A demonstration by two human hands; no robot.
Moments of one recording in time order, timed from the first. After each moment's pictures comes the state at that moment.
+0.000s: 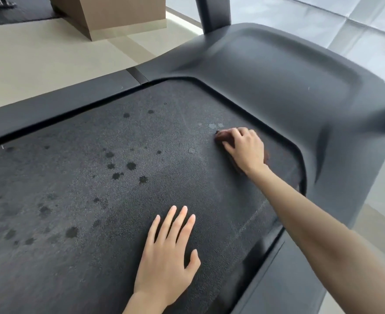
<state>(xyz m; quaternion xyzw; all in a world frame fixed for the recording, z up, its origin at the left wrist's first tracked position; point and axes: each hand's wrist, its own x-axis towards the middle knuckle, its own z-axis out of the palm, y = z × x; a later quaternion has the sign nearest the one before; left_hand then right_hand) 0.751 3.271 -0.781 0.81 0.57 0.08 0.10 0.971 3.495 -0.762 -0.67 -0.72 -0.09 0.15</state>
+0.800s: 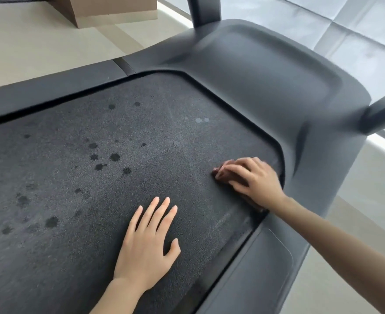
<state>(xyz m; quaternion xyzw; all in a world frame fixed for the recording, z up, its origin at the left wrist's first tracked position) 0.751 3.270 -0.778 0.81 0.58 0.08 0.10 1.050 3.397 -0.766 -0.50 -0.85 -0.11 0.13</state>
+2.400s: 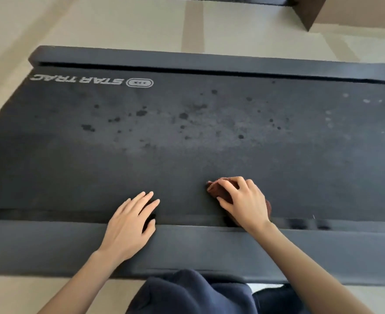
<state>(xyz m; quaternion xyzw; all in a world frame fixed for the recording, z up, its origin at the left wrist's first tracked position) 0.454 2.789 -0.748 0.51 0.85 0.07 0.08 0.631 3.019 -0.739 -0.30 -0.95 0.06 0.07</state>
